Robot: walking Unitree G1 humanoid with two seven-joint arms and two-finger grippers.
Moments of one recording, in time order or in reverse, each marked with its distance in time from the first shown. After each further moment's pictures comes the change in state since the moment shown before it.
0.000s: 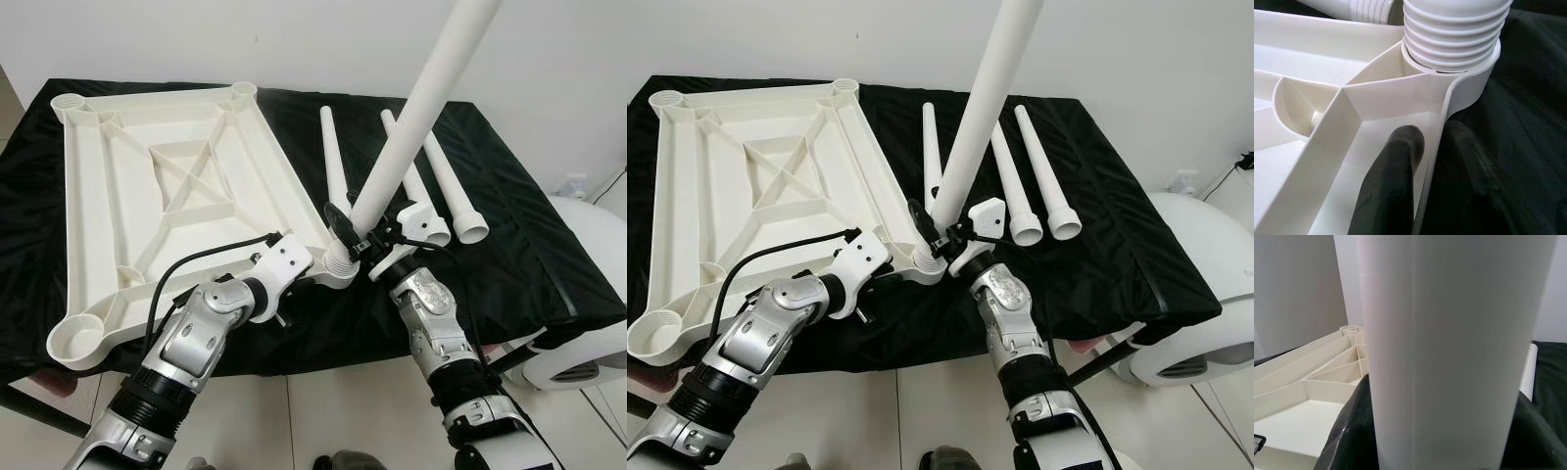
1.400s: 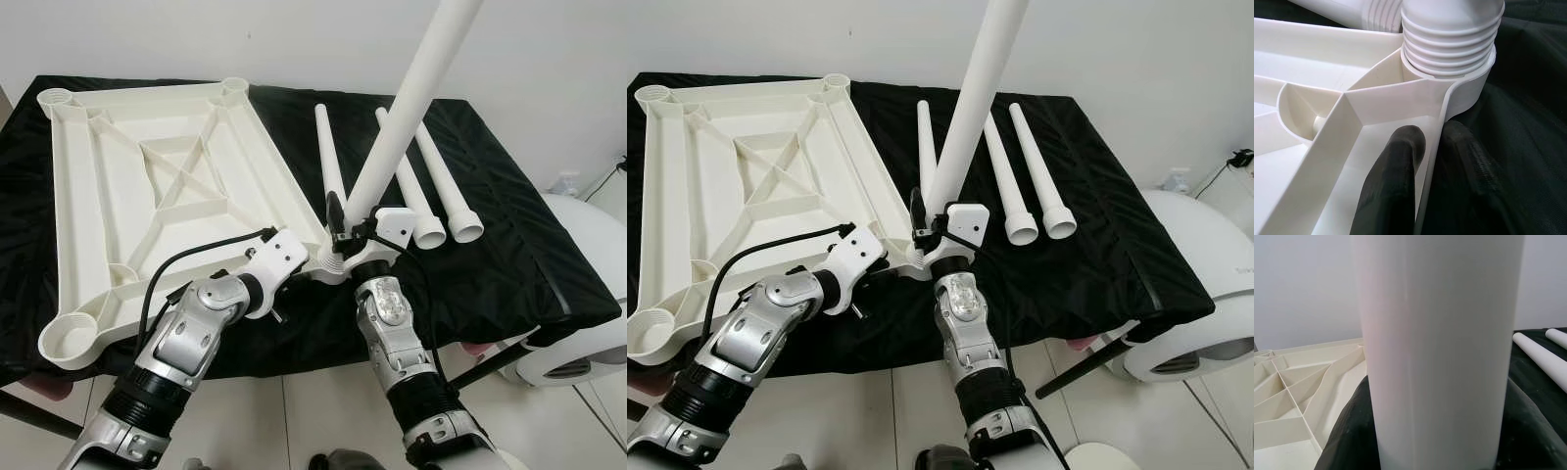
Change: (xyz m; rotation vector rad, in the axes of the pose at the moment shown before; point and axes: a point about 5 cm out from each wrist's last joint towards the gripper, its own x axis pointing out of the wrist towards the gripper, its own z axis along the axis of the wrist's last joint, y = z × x) left arm -0.005 0.004 0.004 0.008 -0.008 0.019; right arm 0.015 0.030 0.001 0.028 -0.041 -0.414
